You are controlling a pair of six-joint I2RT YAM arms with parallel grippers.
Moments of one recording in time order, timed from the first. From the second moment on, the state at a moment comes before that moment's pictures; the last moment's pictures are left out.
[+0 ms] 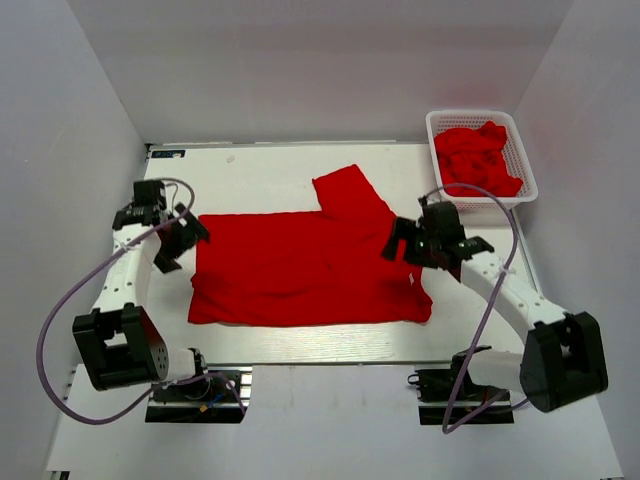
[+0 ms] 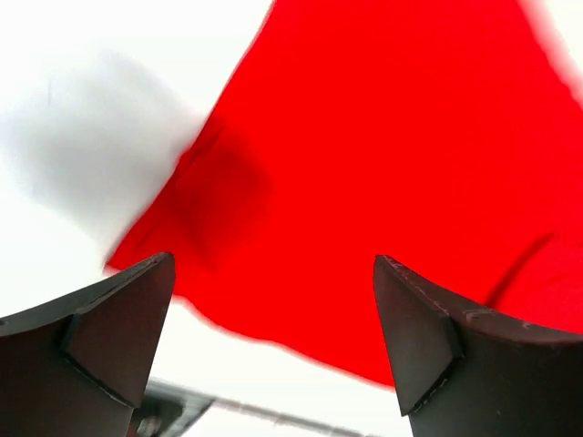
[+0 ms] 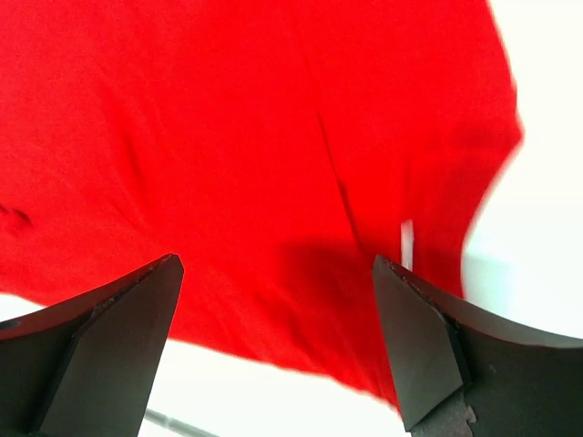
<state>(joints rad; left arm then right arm) 0.16 1.32 1.05 -0.91 0.02 -0.58 0.36 1.20 0.74 -0.41 -0.14 0.48</state>
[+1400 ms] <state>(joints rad) 0.09 2.17 1.66 -0.69 -0.16 -0.52 0.36 2.55 2.17 -0.17 -0.04 0.24</state>
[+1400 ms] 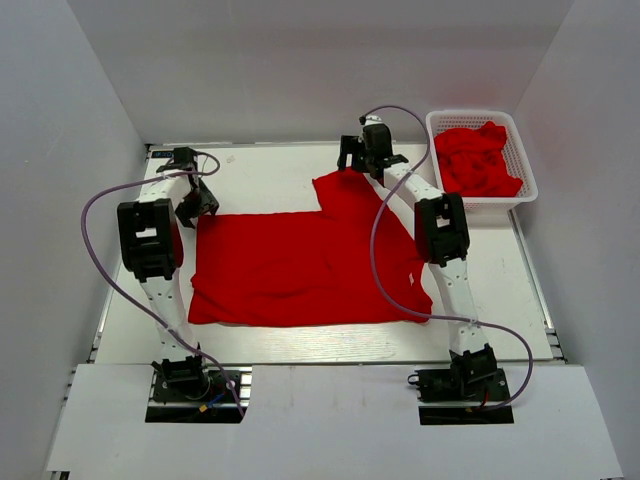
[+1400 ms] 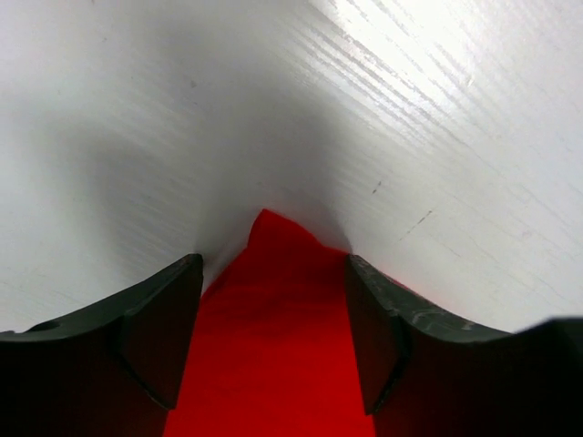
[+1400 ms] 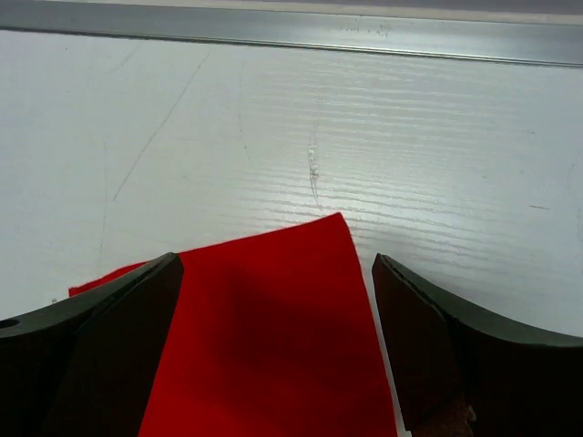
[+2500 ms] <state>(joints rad) 0.08 2.13 1.58 -0.62 -0.19 -0.52 0.40 2.63 2.27 -0.26 0.03 0.23</state>
